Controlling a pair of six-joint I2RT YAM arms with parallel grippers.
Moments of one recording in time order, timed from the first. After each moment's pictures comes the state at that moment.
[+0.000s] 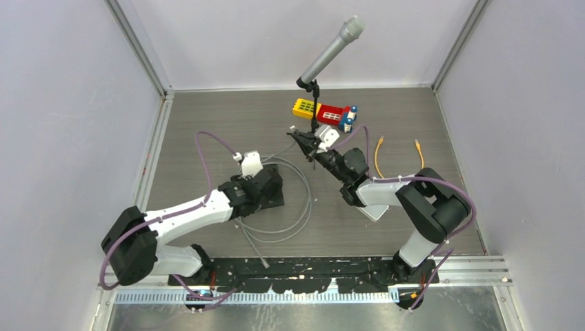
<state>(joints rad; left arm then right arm) -0.92 1.27 0.77 -0.50 -0.59 -0.94 0.68 1.66 0.68 1.30 -0.16 -0.15</state>
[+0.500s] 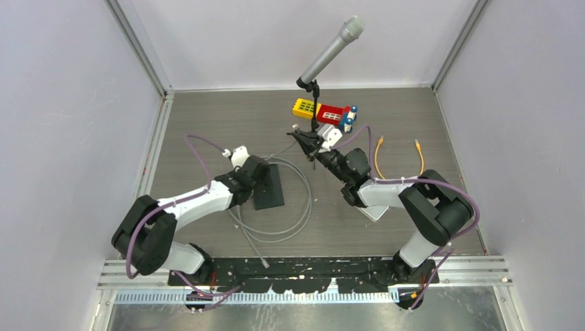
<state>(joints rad) -0.66 1.37 0.72 -0.27 -0.42 -0.93 0.68 1.63 0.66 1.31 -0.16 -0.12</state>
